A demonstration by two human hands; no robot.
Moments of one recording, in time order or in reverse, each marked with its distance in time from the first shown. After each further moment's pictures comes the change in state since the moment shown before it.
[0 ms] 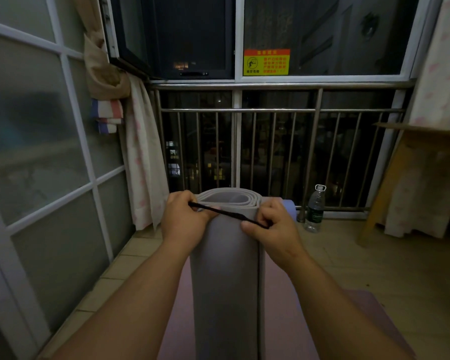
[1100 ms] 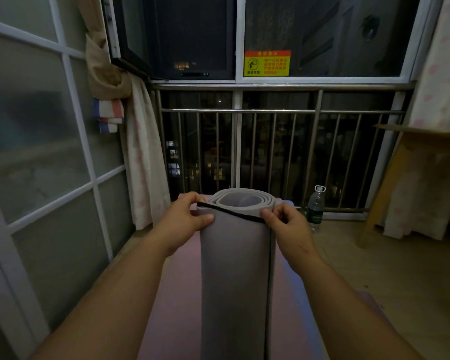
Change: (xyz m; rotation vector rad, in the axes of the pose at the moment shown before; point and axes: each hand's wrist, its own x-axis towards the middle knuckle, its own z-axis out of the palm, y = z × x) left_hand 0.005 -0.003 -0.026 -0.272 -0.487 -0.080; right_hand -0.003 0.012 -0.016 0.151 0.088 0.270
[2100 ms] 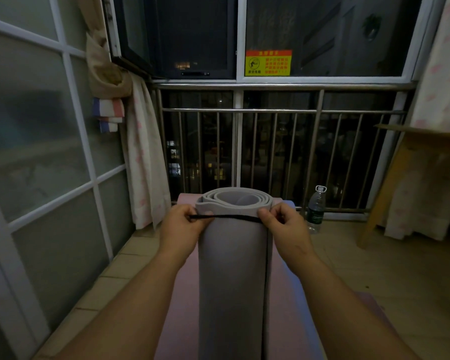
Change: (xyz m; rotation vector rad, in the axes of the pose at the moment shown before) left_hand -0.001 -0.024 0.025 0.013 0.390 -0.004; right_hand -0.001 0.000 0.005 -0.002 -0.026 -0.038
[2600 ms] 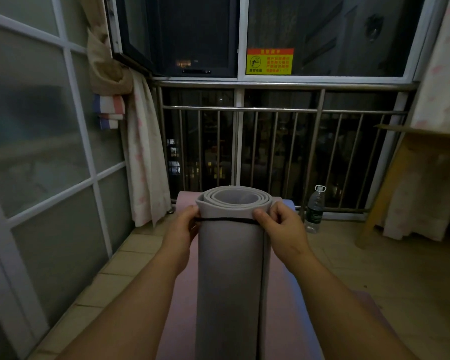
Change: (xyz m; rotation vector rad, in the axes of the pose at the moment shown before) left_hand -0.003 -0.012 0.002 -0.562 -0.224 -0.211; right_hand -0.003 -0.003 0.005 -0.005 -0.004 -0.023
